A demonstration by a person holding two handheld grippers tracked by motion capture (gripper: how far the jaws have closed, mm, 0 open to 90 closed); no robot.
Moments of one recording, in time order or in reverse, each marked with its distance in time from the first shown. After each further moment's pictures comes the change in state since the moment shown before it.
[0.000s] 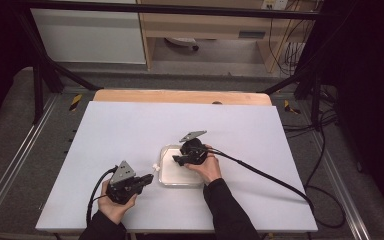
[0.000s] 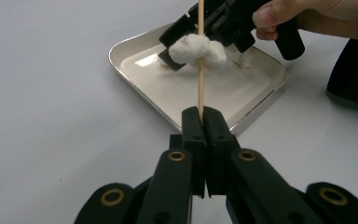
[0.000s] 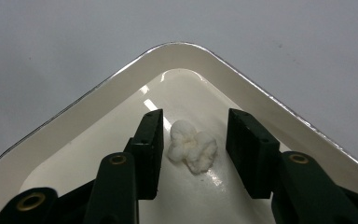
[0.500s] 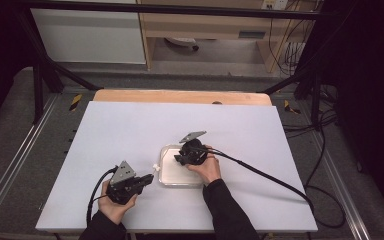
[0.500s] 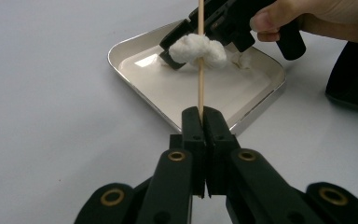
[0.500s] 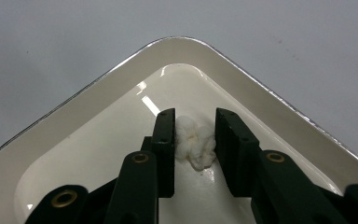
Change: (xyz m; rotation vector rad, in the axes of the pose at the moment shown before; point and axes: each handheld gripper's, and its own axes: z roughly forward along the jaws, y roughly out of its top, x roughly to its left) left arm -0.001 0.000 0.000 0.000 0.000 0.003; right arm 0.001 -0.001 -0.001 0.014 -0.008 -0.012
